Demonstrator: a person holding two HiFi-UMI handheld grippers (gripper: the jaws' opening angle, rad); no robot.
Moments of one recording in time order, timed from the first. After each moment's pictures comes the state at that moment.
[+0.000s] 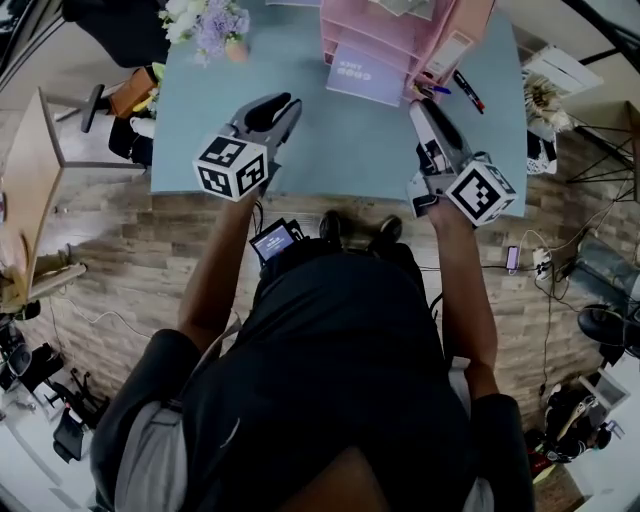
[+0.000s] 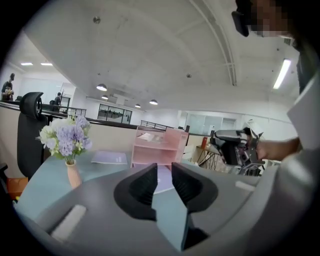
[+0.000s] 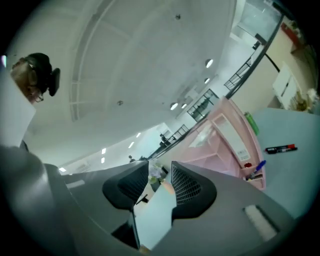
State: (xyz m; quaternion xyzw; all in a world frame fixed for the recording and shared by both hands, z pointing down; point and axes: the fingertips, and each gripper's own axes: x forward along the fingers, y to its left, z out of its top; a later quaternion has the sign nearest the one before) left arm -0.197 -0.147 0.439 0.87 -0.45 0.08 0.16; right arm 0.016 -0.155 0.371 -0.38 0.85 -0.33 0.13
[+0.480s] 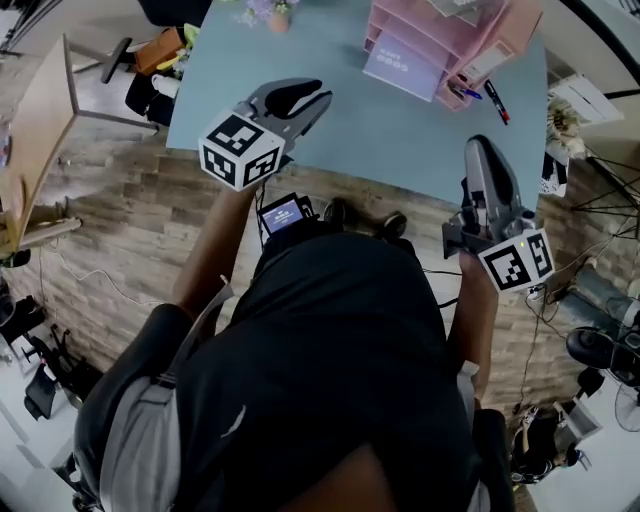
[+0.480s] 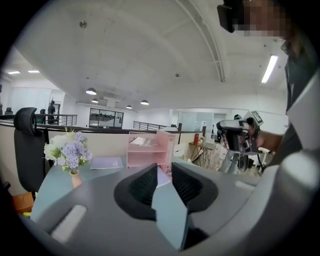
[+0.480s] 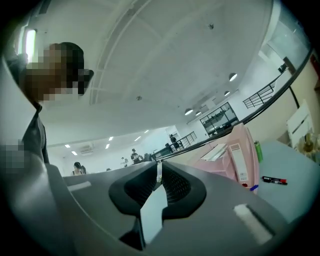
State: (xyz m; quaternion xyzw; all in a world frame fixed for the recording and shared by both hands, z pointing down) left arm -0.201 -0.095 0.394 0.90 -0.42 0.11 0.11; right arm 0.018 -0.069 0.291 -0.37 0.90 -0.20 0.09
